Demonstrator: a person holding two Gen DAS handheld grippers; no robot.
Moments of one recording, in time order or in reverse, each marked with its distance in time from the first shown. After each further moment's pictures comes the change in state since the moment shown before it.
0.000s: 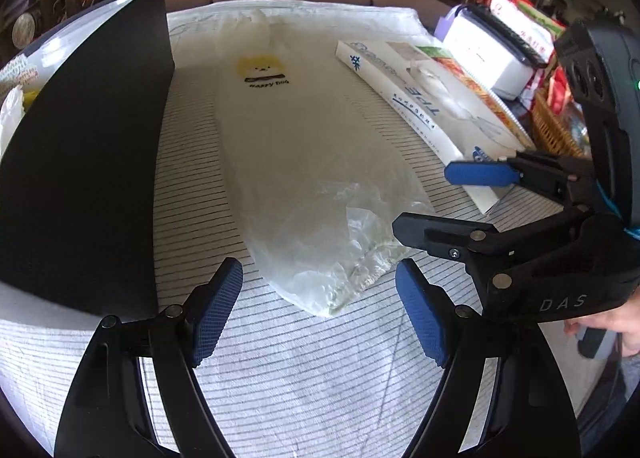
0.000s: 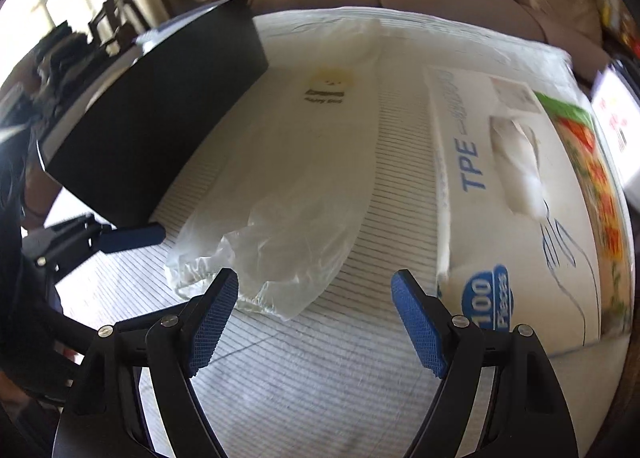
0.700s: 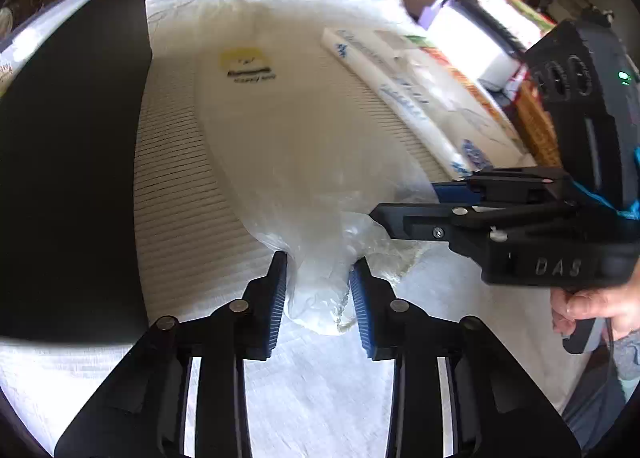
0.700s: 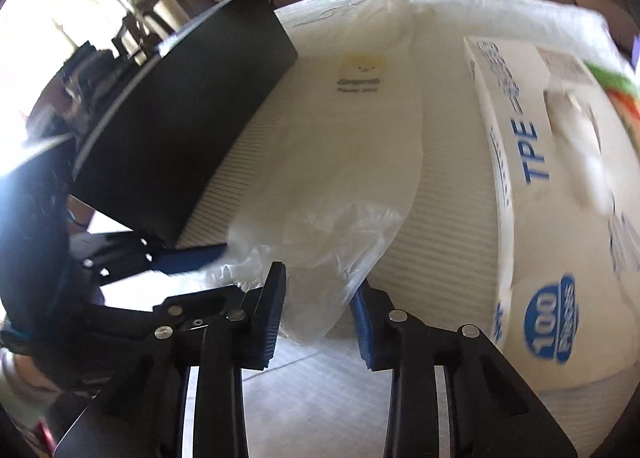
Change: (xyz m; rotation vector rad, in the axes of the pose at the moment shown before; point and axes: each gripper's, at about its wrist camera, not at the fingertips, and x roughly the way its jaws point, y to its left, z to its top) left arm 0.000 0.006 0.002 0.019 0.058 -0.105; right arm 0.012 -0.013 0.001 0.111 0.034 0.239
